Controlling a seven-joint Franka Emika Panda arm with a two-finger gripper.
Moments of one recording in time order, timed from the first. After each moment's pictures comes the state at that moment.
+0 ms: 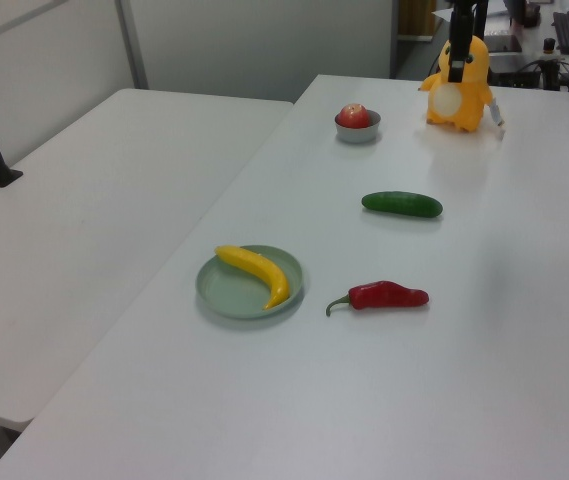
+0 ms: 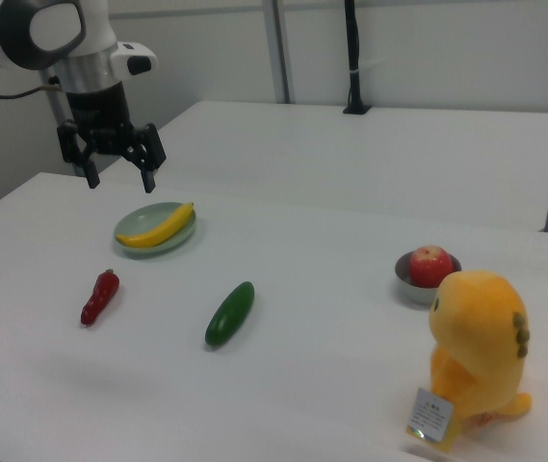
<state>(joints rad) 0.03 -0.04 0.03 -1.64 0.06 1.62 -0.23</state>
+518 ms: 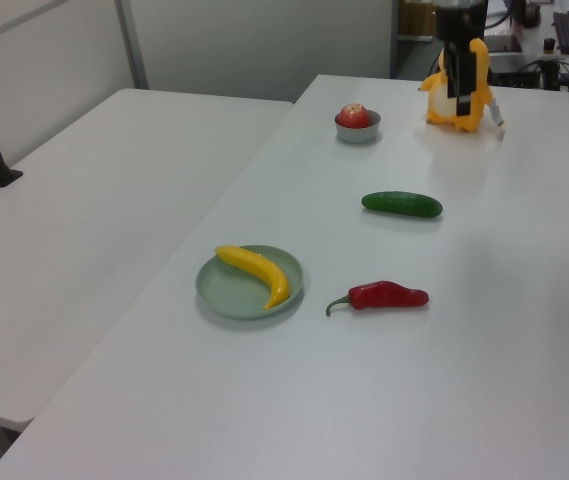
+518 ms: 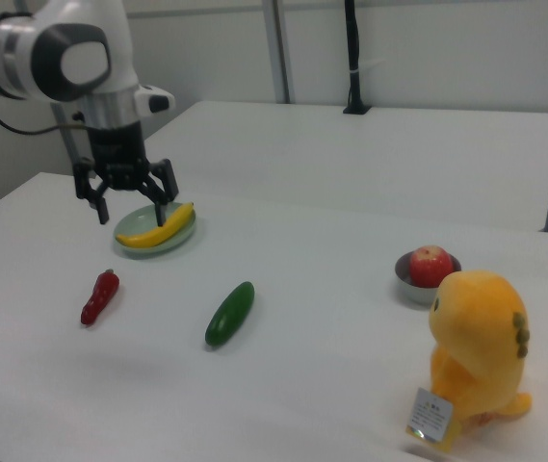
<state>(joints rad) 0.03 0.03 0.03 -1.69 0.04 1.62 -0.35</state>
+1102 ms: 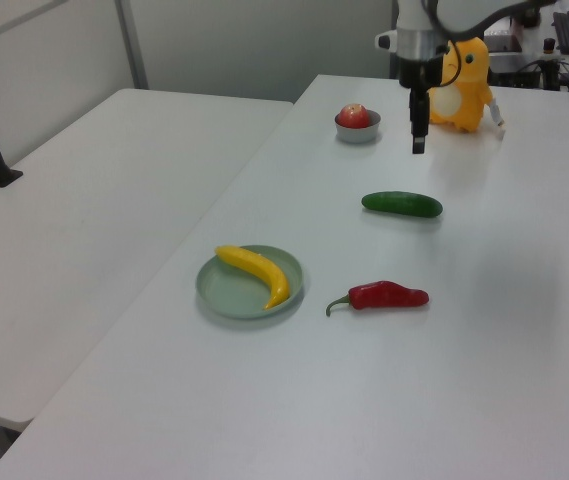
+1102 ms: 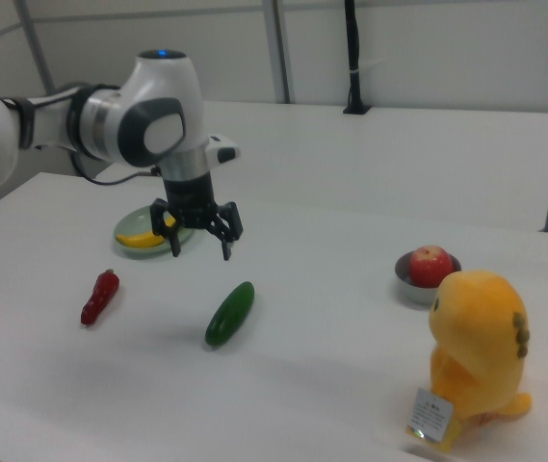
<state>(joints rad) 0.00 0.23 -0.01 -1.71 0.03 1.92 -0.35</state>
